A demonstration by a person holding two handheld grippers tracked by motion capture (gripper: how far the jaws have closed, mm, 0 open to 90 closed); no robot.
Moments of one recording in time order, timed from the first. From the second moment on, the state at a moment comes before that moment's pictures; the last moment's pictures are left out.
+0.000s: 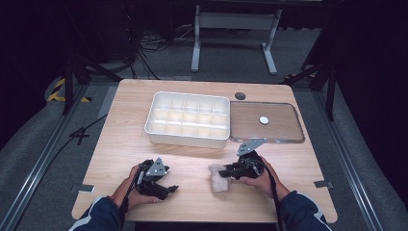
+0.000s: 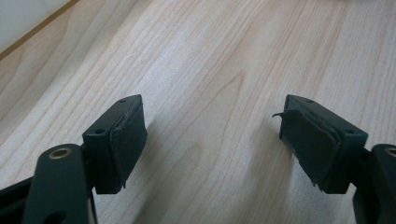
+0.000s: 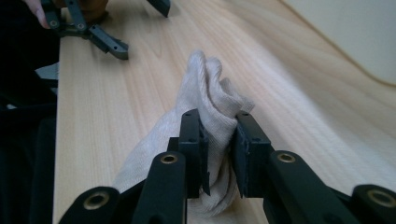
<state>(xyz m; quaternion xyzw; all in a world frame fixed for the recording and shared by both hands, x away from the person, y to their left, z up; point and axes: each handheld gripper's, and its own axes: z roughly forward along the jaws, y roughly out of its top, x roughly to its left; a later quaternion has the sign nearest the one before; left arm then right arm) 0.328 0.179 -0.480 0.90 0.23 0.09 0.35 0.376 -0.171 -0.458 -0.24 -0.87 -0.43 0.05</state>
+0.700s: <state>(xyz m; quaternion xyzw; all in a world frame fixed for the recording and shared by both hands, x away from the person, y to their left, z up) 0.339 0.175 -0.484 0.90 0.25 0.09 0.34 0.370 -0.189 -0.432 -0.23 -0.87 -0.44 -0.04</state>
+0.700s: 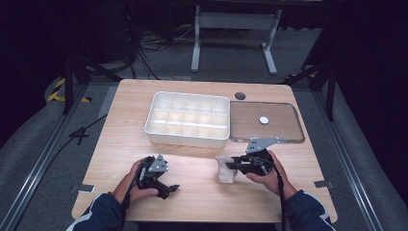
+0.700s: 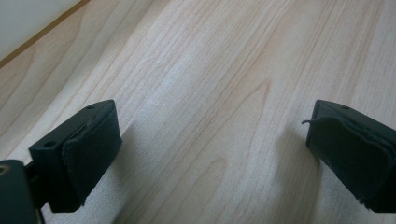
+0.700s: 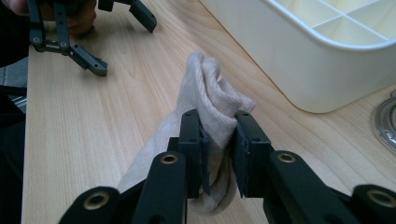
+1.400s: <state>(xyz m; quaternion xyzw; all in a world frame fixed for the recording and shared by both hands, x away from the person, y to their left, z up) 0.340 0.174 -0.484 0.90 0.25 0.09 0.34 0.369 -0.204 -0.416 -0.24 -0.85 -0.46 -0.08</state>
